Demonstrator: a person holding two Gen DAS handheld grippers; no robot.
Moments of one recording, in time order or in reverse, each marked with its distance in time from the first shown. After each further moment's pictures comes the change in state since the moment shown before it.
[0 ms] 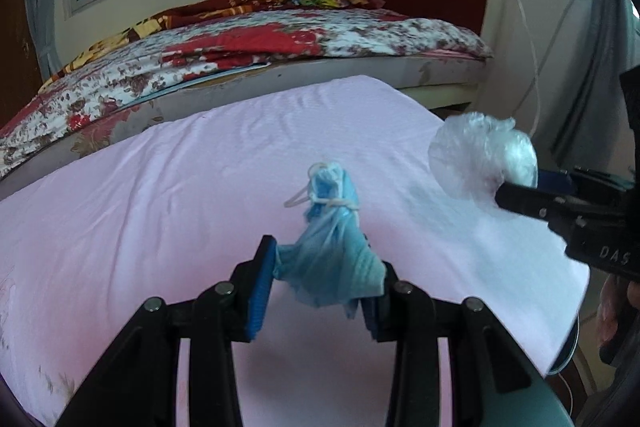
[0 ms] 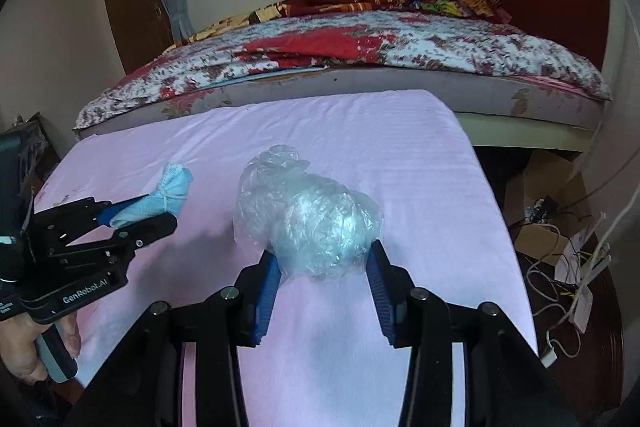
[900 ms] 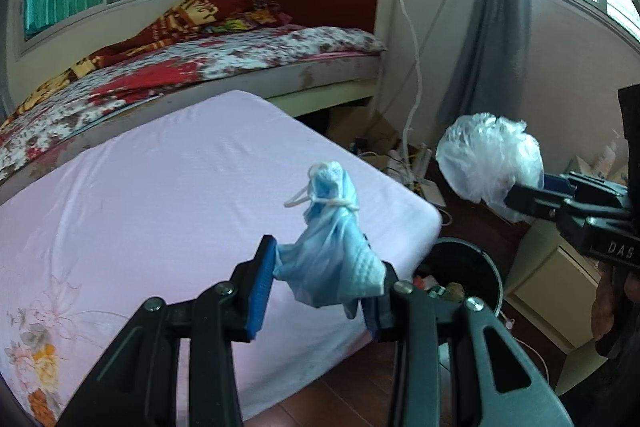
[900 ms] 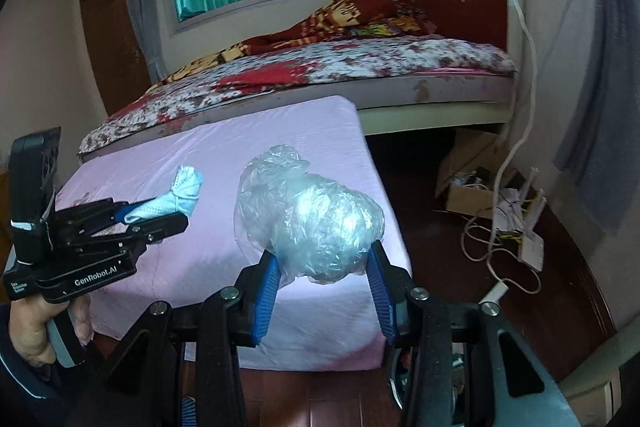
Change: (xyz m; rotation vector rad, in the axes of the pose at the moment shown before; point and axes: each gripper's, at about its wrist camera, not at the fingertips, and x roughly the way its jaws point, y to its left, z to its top) left arm -0.089 -0.148 -0.056 0.137 -0.064 -0.197; right arm -0.208 -0.067 -0.139 0.125 -0.117 -0.112
